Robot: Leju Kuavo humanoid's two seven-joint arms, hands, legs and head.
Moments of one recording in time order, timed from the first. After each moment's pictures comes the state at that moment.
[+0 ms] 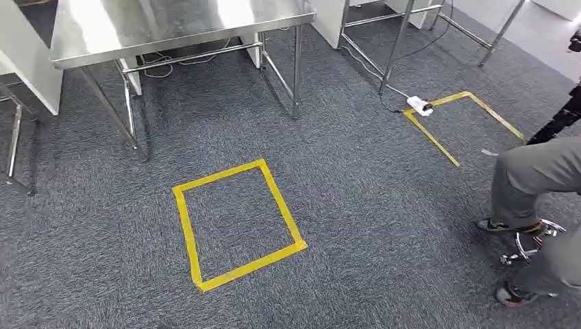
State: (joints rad) left arm -0.10 -0.13 0.43 -0.21 -0.44 0.47 -0.45; right arm -0.09 0.11 -1.40 -0.21 1.39 -0.33 -0.01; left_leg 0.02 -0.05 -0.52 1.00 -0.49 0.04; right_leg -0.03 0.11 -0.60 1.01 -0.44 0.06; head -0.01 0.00
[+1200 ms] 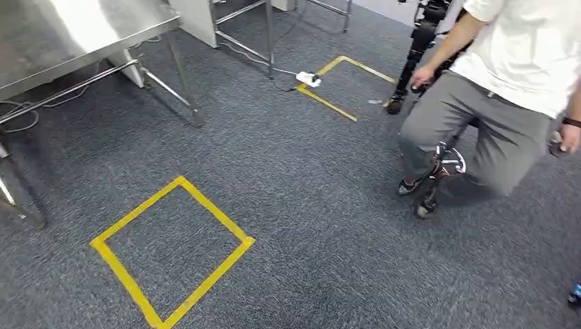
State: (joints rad) left arm -0.06 -0.10 0.48 -0.20 -0.40 0.47 -0.47; right arm -0.10 0.11 -1.37 -0.21 1.43 -0.30 -0.01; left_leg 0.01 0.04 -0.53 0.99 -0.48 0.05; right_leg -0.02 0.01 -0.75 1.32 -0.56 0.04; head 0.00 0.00
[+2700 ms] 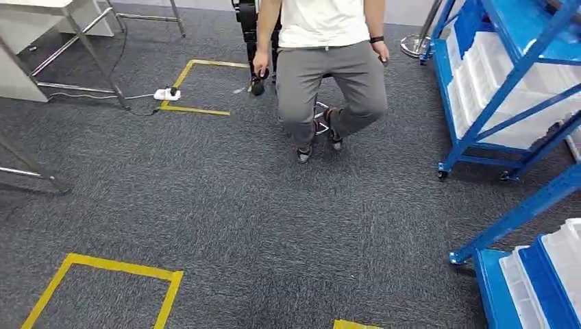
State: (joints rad) left arm -0.04 -0.11 0.55 -0.20 -0.38 0.46 -0.49; right arm -0.09 0.10 -1.34 -0.20 1.45 -0.29 0.01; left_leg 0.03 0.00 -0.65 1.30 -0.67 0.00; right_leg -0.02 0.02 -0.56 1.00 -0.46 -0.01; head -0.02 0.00
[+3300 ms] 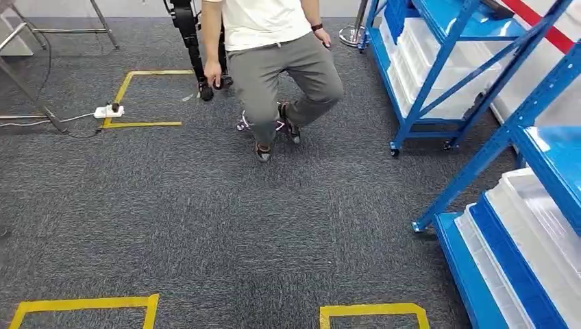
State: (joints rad) left arm -0.03 -0.10 0.58 -0.20 -0.36 0.49 -0.50; right arm -0.09 0.10 -1.31 -0.20 1.47 -0.28 -0.02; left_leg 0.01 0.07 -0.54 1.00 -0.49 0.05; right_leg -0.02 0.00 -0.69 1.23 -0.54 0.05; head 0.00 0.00
